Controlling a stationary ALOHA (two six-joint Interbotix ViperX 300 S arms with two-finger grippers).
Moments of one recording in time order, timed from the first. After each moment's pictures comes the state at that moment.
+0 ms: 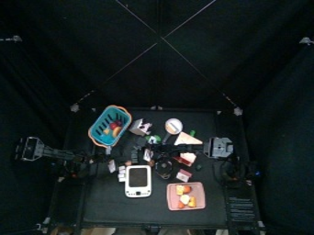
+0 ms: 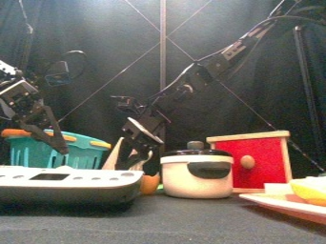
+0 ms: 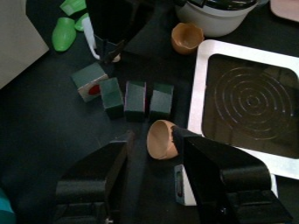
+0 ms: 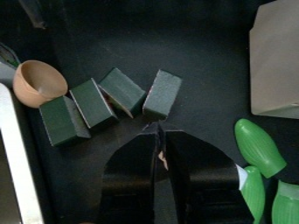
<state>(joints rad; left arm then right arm) 0.03 -0.47 1.27 -1.05 -0.24 0.87 -0.21 0.47 0.14 -0.35 0.16 0.39</state>
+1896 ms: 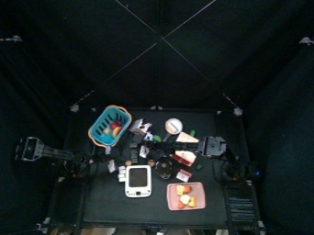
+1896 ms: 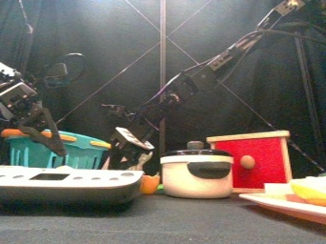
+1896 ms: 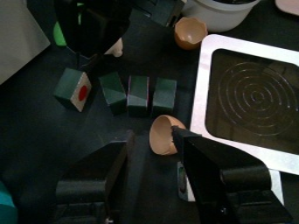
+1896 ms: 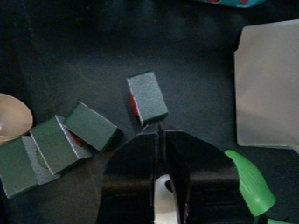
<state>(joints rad) 0.04 -0.47 1.28 -1.05 -0.23 0.87 -0.25 0.56 0.00 -0.38 0.21 0.39</state>
